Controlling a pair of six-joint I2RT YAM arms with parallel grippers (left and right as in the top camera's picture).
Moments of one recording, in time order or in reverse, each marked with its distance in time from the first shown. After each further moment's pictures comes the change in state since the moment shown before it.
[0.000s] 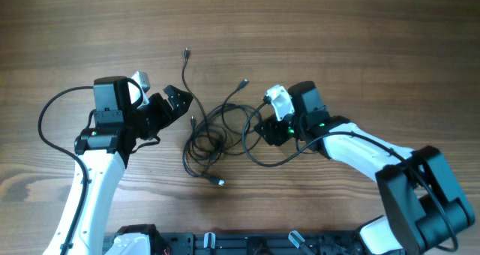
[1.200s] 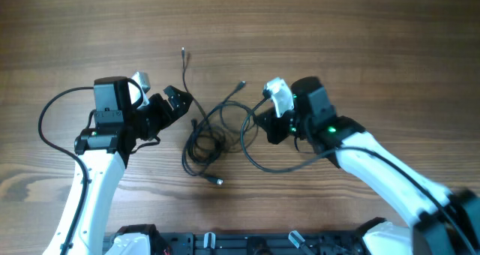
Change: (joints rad) left arm 0.000 0.000 0.000 -0.007 0.000 0.000; right arm 0.036 -0.253 0.048 -0.111 -0.080 0.139
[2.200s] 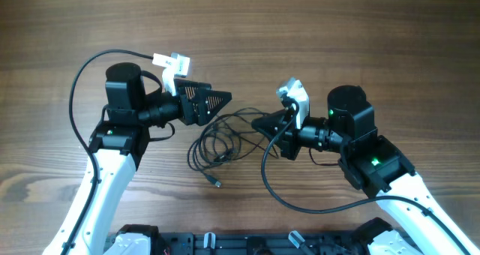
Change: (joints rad) left arm -0.134 0.002 -0.001 0.401 0.477 0.278; right arm -0.001 -0.364 0.013 -0.082 -0.239 0.053
